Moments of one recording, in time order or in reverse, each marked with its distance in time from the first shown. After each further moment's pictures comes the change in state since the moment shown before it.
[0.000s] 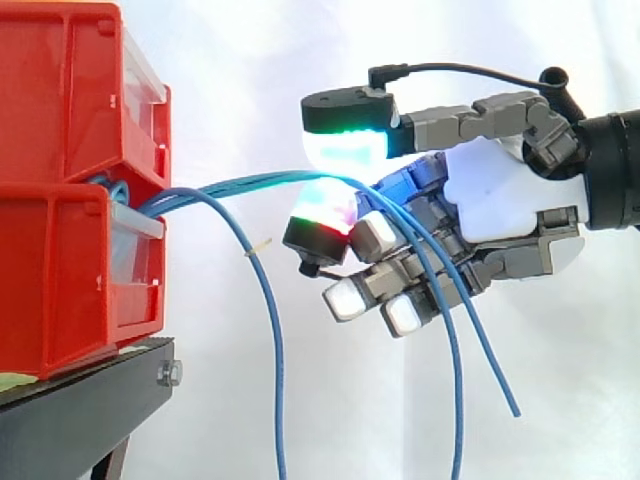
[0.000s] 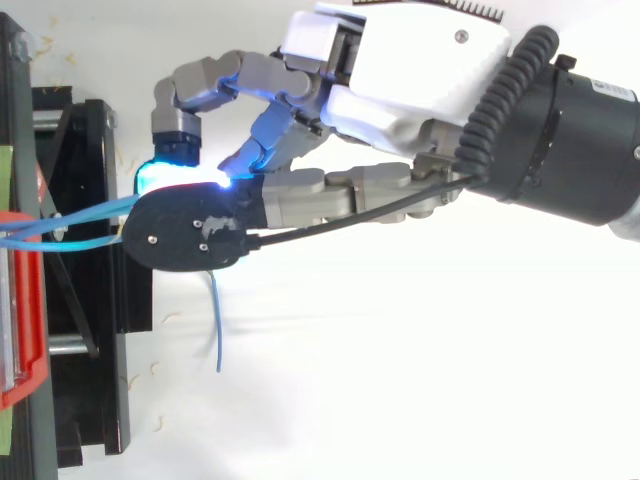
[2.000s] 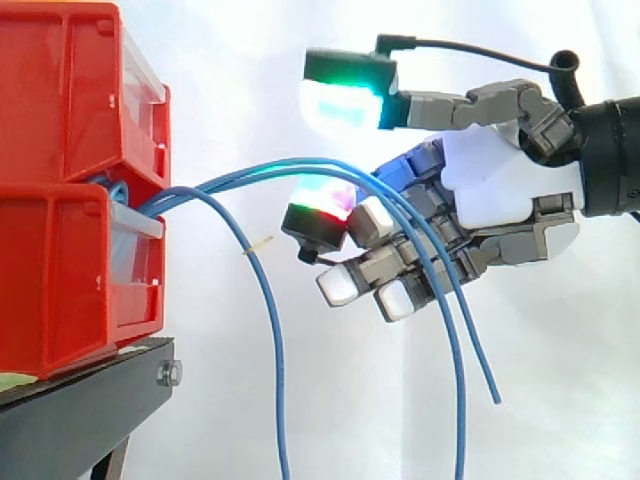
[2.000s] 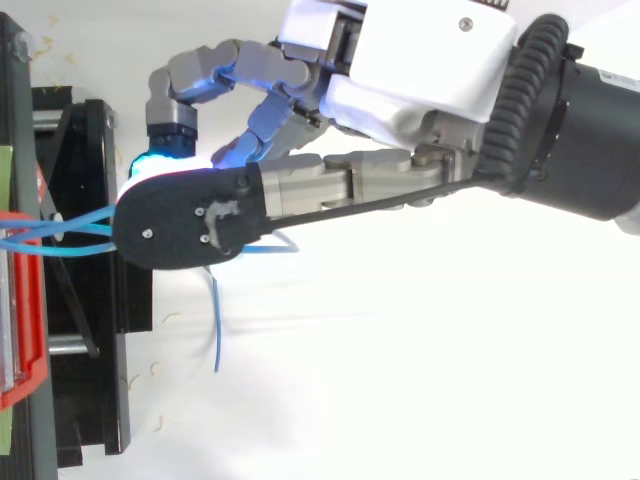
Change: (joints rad) arm -0.003 0.001 0.018 -0.011 -0.002 -0.012
